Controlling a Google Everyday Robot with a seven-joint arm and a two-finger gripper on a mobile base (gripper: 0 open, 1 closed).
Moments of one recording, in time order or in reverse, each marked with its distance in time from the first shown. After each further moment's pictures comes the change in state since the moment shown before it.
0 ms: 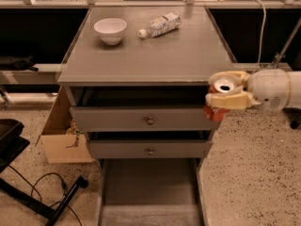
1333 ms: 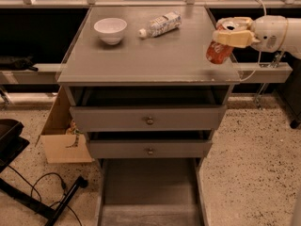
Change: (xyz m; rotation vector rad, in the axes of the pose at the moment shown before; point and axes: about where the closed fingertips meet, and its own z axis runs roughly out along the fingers) arm -0.066 -0.173 -0.016 0.078 -0.156 0.011
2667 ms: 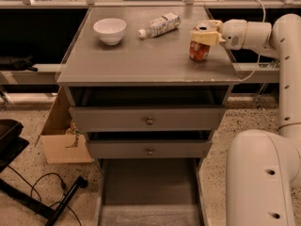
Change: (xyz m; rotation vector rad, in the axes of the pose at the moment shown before) arm 0.050 -0.079 0.082 0.017 0.007 -0.003
